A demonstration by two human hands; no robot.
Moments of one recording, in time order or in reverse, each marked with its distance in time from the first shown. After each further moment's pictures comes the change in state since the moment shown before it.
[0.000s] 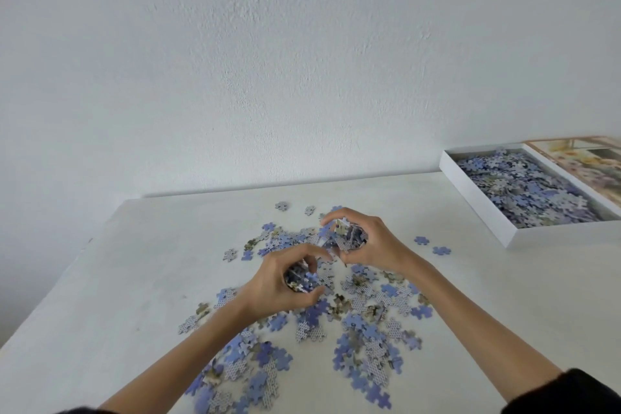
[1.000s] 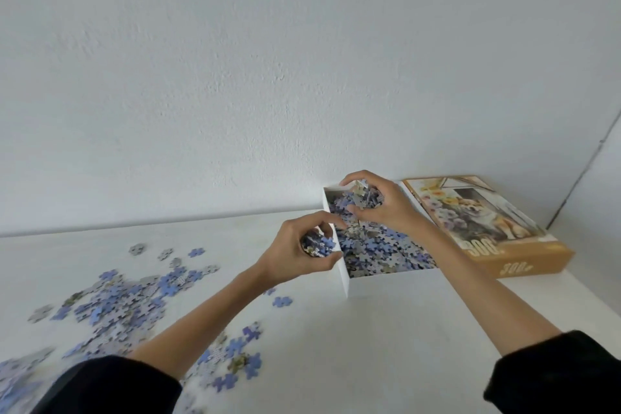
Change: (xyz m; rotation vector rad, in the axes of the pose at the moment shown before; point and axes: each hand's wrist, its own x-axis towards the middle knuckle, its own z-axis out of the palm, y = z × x) left_hand 0.225 0.099 0.188 -0.136 0.003 0.055; right_hand -0.072 0.086 -0.288 -0.159 0.212 -0.036
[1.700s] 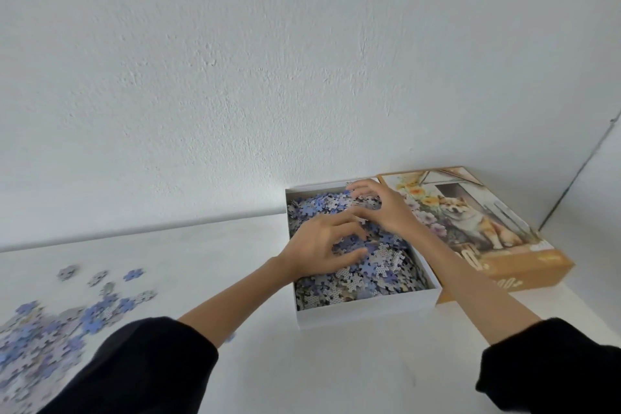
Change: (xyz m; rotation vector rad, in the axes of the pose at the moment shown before) left_hand 0.104 -0.060 0.100 0.461 -0.153 0.272; right_hand 0.004 0.133 -0.045 -0.082 0.032 0.285
